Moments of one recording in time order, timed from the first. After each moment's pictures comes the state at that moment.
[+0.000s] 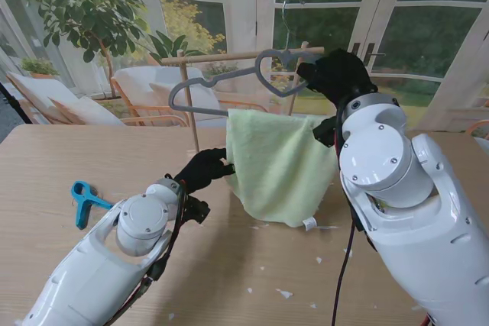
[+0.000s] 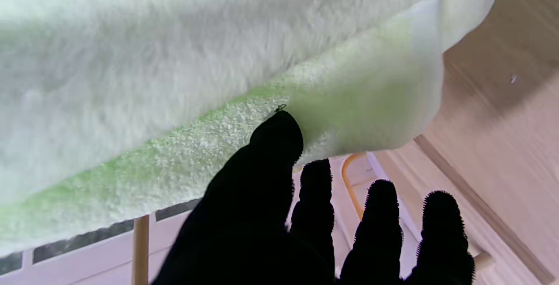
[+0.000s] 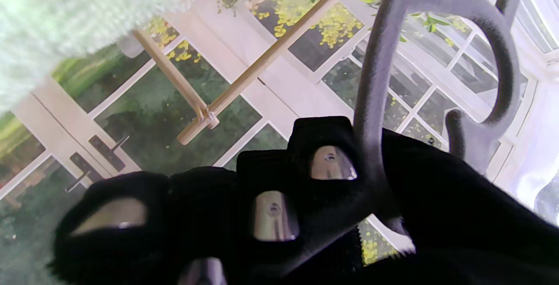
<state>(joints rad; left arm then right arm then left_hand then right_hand) 1.37 -1.19 -1.04 -1.62 -0.07 0.26 -0.01 -1.26 -1.14 1.23 -2.12 -0.45 0.74 0.05 1.20 -0.26 0.25 -0.10 0.72 0.02 0.69 0.42 0.35 0.14 0.47 0.53 0.15 0.31 0.24 0.75 -0.08 0.41 0.41 0.94 0.32 -0.38 0.93 0.17 1.27 -0.09 1.25 1.22 1.35 0.00 1.45 1.04 1.31 0.06 1.72 1.24 1.14 0.19 1.89 0.26</state>
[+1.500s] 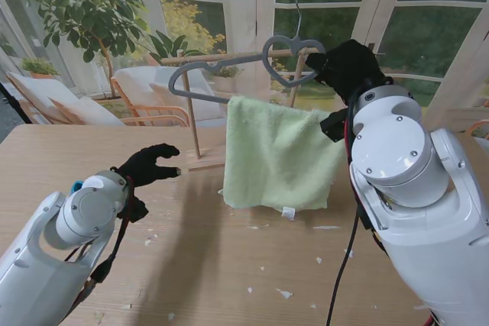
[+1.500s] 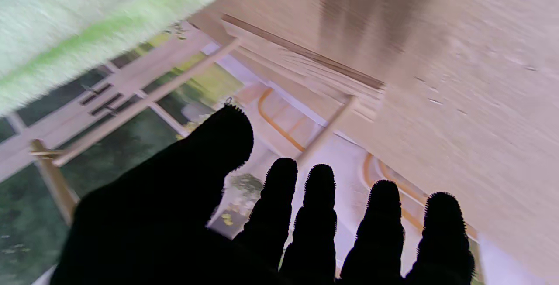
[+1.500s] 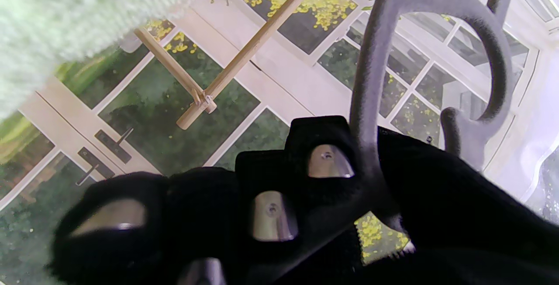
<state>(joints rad) 1.50 -1.08 -1.32 -1.80 0.43 0.40 -0.32 -1.26 -1.14 1.27 -2.17 -0.41 0.81 0.05 0.69 -0.41 0.76 -0.10 0.33 0.19 0.40 0.34 0.30 0.18 0.37 0.44 0.18 0.32 0.18 0.70 -0.03 0.42 0.26 0.98 0.33 -0.39 0.93 0.17 1.27 -0.07 1.24 1.22 1.35 0.01 1.45 1.04 1.31 0.06 1.72 1.24 1.15 0.19 1.89 0.26</state>
